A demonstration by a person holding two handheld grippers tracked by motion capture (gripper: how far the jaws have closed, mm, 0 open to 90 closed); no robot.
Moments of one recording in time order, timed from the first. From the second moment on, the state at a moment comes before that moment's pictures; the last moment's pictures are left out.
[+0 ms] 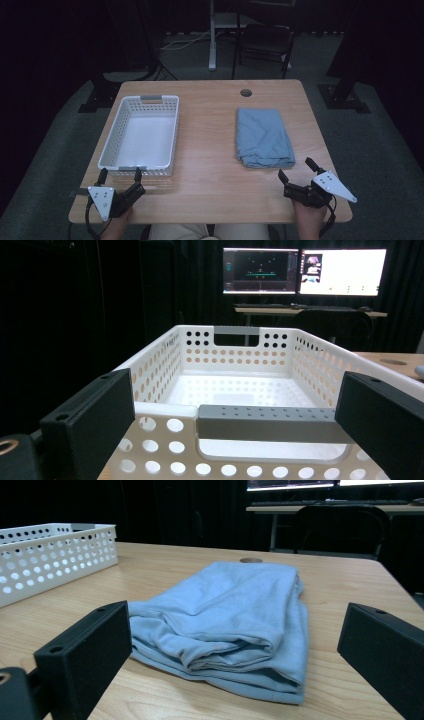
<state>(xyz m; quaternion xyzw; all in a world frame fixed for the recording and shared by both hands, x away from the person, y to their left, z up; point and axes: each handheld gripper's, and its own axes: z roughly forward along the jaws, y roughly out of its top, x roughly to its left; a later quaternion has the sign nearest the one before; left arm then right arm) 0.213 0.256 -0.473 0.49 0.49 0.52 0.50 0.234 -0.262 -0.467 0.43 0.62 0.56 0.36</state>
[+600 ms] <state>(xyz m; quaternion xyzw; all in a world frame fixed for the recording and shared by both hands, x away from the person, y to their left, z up) 0.213 0.255 -0.474 0.48 0.50 0.52 0.50 0.235 -0.259 -0.467 0.43 0.63 0.55 0.34</state>
